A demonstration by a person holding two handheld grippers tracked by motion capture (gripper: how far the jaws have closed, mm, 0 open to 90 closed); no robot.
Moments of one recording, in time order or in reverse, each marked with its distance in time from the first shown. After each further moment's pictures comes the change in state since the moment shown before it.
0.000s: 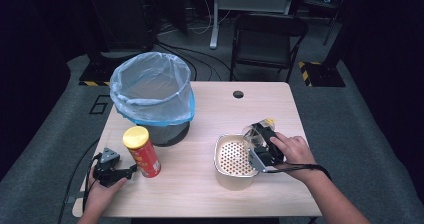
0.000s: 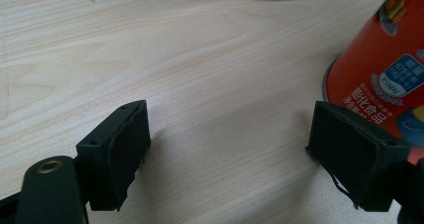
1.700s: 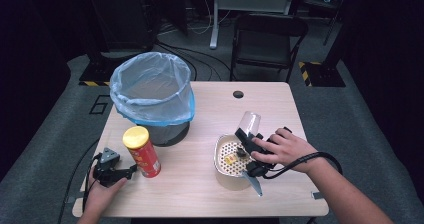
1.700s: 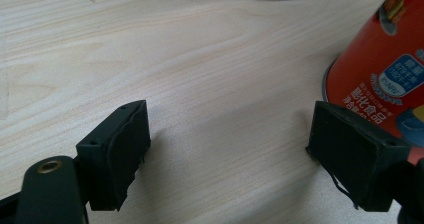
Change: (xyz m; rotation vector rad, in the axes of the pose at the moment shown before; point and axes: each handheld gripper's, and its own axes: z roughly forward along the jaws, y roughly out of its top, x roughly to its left) left arm 0.000 0.000 0.000 0.000 -0.001 0.001; right arm 0.013 0.021 -0.005 -0.109 -0.135 -0.697
